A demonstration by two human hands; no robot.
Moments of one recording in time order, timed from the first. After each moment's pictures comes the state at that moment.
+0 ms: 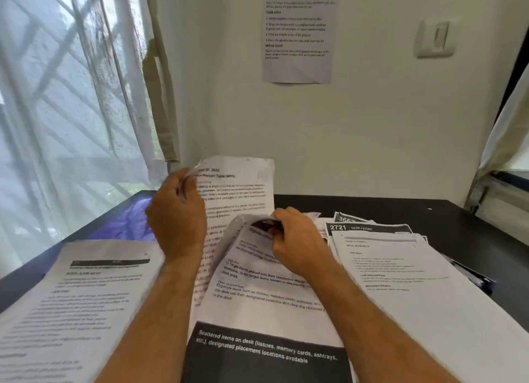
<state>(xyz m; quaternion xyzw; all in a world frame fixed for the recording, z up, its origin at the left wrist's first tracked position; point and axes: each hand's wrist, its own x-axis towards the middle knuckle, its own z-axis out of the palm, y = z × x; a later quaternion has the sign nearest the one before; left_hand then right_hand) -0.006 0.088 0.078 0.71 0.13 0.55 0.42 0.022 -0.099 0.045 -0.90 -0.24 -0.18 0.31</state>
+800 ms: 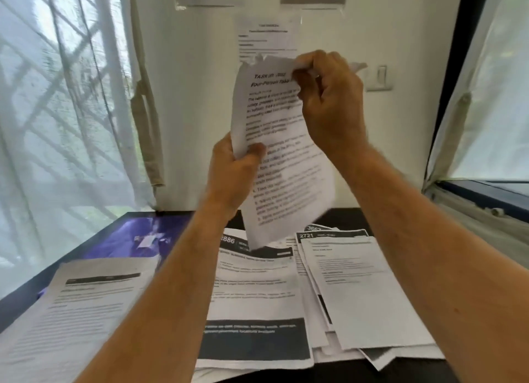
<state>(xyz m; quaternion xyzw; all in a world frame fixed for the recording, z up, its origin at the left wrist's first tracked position) -0.060 -0.011 0.190 0.68 -0.20 0.31 0.63 -0.038 -0.165 0.266 -0.65 -0.30 -0.60 0.35</state>
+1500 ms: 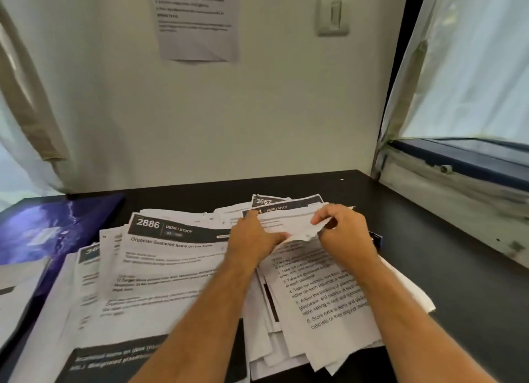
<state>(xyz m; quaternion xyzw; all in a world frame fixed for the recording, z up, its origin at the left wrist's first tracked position) 0.056 -0.137 0.003 0.91 -0.03 0.03 0.41 0.000 -0.312 0.021 -0.90 0.01 -0.22 0.38</state>
